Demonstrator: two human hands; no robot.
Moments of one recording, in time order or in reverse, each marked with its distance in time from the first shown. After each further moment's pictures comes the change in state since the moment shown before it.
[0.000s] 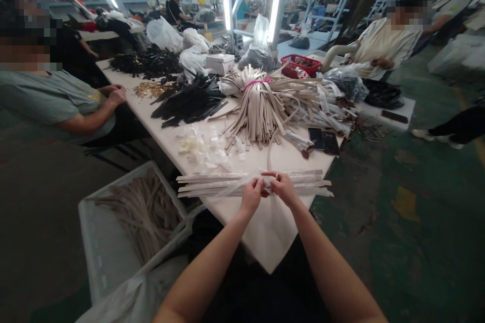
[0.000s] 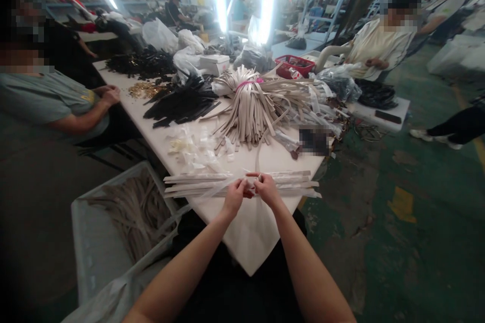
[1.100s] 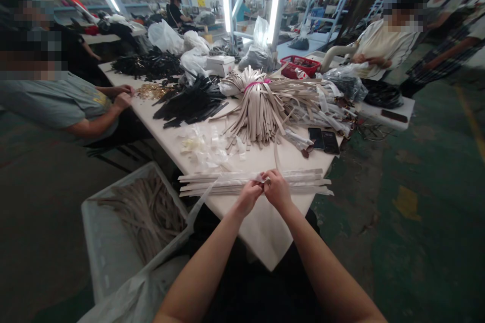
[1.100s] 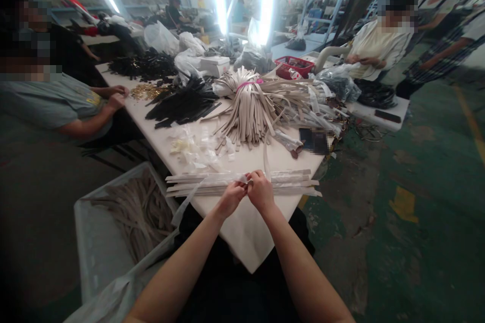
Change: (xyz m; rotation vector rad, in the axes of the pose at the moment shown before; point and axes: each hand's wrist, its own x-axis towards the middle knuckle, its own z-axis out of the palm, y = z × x) left_hand -0.004 0.015 -0.015 -0.434 -0.310 -0.088; right_hand -0.015 -0.005 0.030 -0.738 0.267 -0.279
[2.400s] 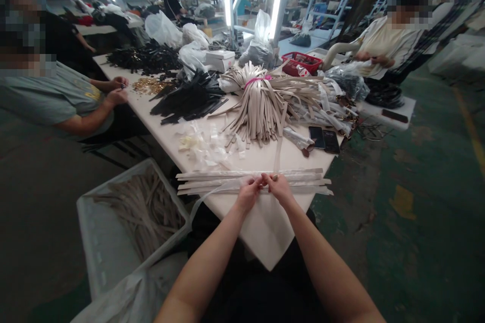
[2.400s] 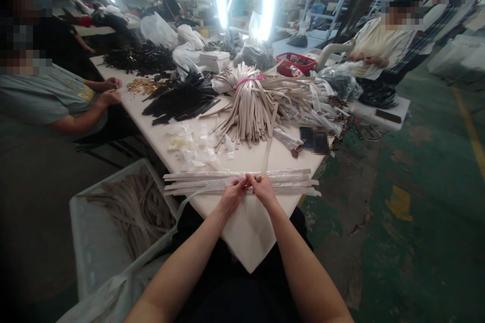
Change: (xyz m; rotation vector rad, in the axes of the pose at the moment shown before) left_hand 0.028 -0.042 -0.032 -0.141 0.204 0.045; right_hand 0.012 0.031 0.020 0.654 -0.207 0.379
